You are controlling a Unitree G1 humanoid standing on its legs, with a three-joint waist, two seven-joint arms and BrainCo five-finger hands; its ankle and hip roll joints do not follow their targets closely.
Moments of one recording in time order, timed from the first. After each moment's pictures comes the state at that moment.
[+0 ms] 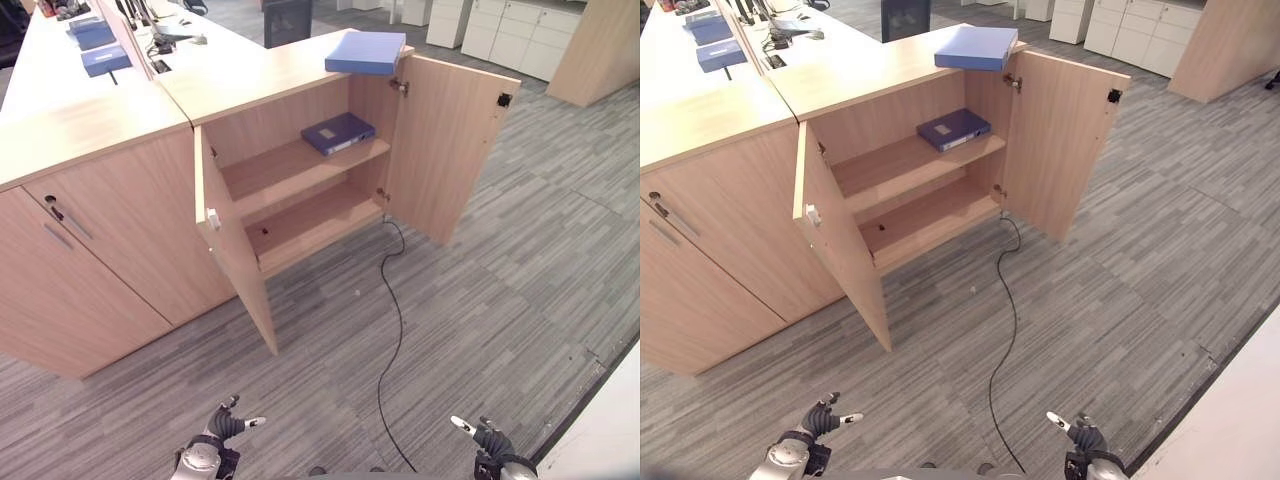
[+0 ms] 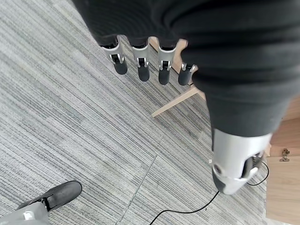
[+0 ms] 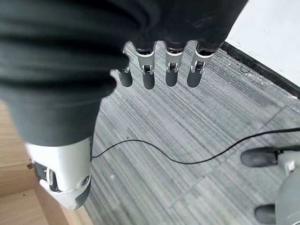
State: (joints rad) left arm 0.04 0.29 -0.20 0.95 -0.01 -0.09 0.07; right arm 0.07 -0.32 0.04 1.02 0.37 -0.09 -0.04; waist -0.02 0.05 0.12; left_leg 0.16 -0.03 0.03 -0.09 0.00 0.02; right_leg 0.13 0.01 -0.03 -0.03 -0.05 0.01
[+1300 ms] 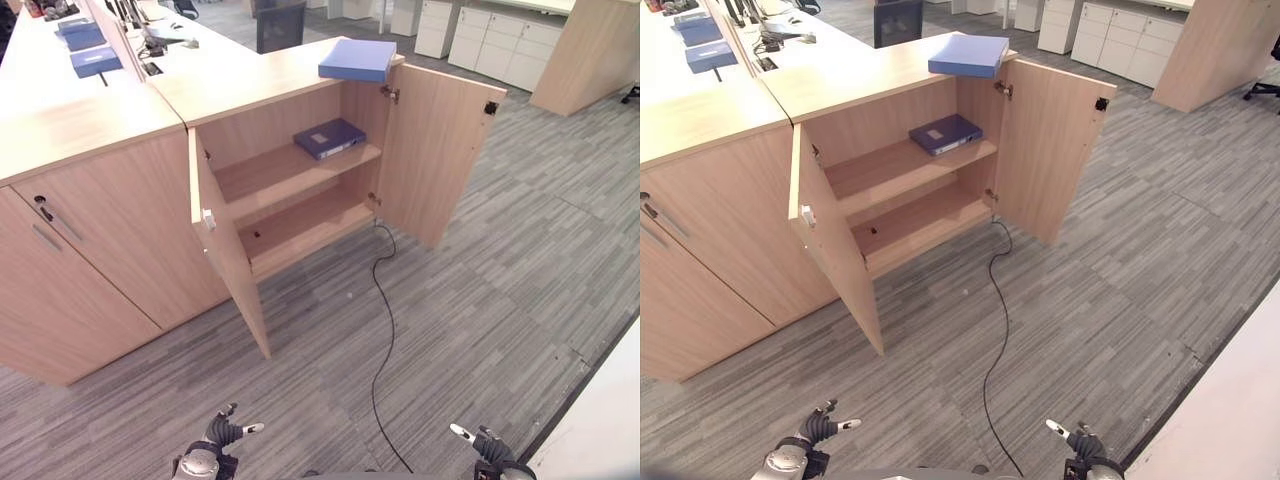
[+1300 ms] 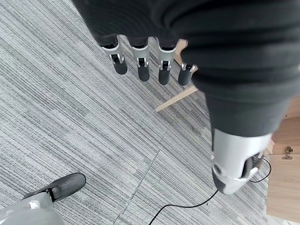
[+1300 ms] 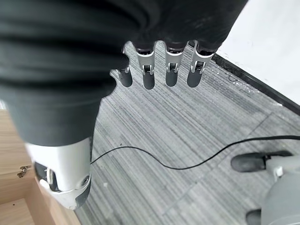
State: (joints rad) left arm 0.05 0.28 -0.20 0.98 -0.03 -0.09 0.07; right arm 0.07 -0.31 0.05 1.06 0.37 -0.08 -0.04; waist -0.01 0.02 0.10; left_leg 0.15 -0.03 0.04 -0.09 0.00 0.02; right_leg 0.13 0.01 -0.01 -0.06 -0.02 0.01
